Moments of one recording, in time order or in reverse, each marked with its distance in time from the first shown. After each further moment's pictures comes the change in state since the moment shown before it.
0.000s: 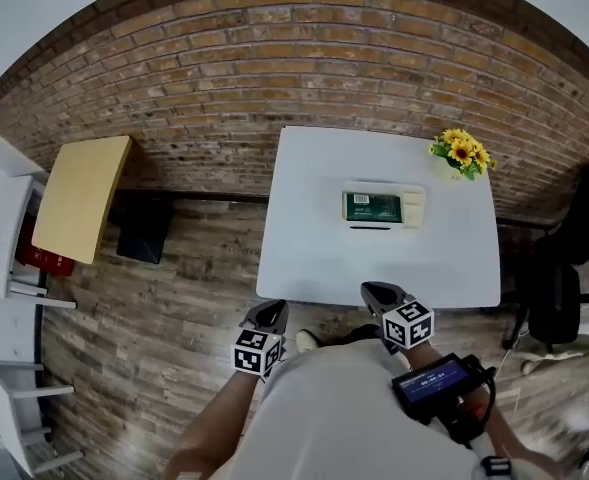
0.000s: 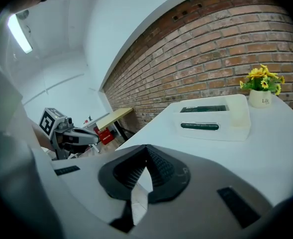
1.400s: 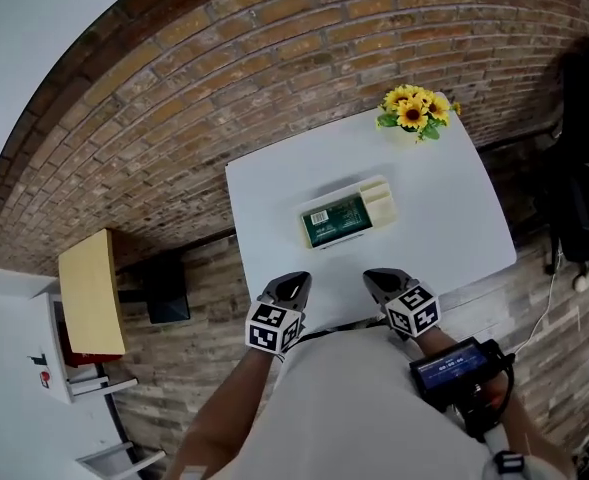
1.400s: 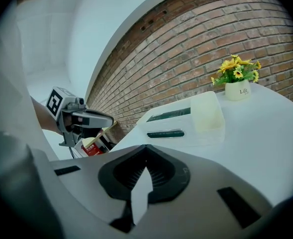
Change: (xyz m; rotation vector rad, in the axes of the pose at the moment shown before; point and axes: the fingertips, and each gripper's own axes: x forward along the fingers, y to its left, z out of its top) left arm 0.141 -0.051 0.122 0.331 0.141 -0.263; right arm 0.004 -0.087 0.017 0.169 -0.119 -0.105
